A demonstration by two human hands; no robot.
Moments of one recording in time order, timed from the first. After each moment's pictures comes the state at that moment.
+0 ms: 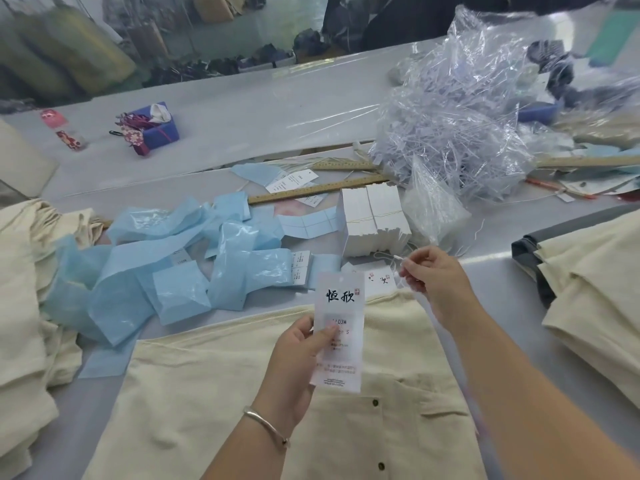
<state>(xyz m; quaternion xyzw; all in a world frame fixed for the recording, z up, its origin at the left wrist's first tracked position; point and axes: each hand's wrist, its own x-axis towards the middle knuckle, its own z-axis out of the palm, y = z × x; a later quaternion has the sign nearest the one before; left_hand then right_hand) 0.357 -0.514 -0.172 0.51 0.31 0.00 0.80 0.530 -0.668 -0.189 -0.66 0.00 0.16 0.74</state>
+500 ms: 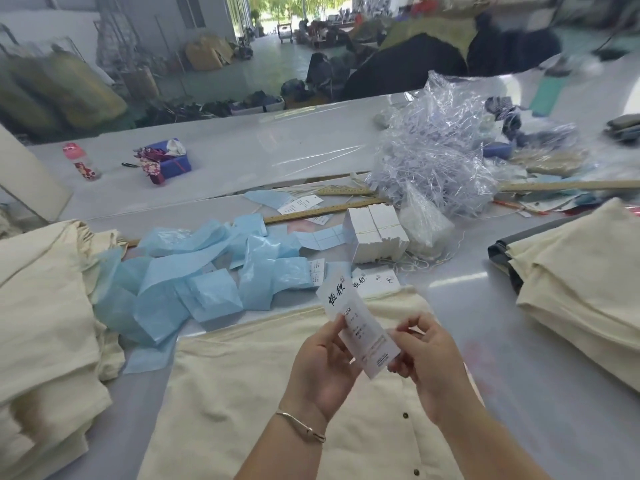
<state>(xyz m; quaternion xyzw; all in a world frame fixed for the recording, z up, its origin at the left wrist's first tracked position) 0.295 -0.513 -0.142 0.29 0.23 -0.05 0.93 0.334 -0.653 -0.140 -0.61 0.06 0.18 0.77</state>
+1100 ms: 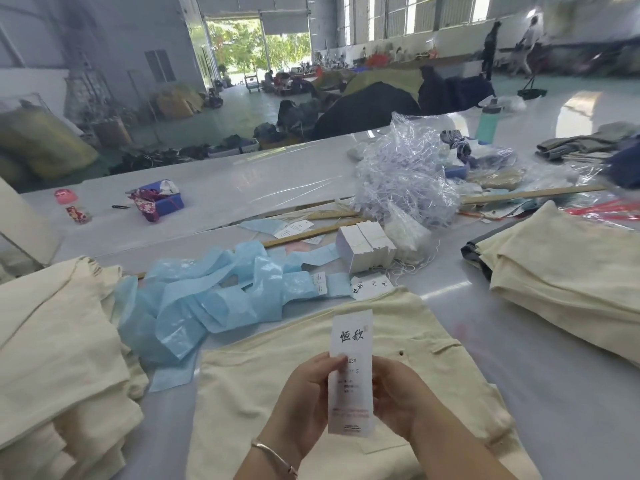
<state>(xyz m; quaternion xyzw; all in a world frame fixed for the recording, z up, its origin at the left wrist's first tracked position) 0.197 -0.469 -0.132 0.51 0.13 -0.13 0.84 0.239 -0.602 -0.130 -0.54 0.13 0.33 0.76</state>
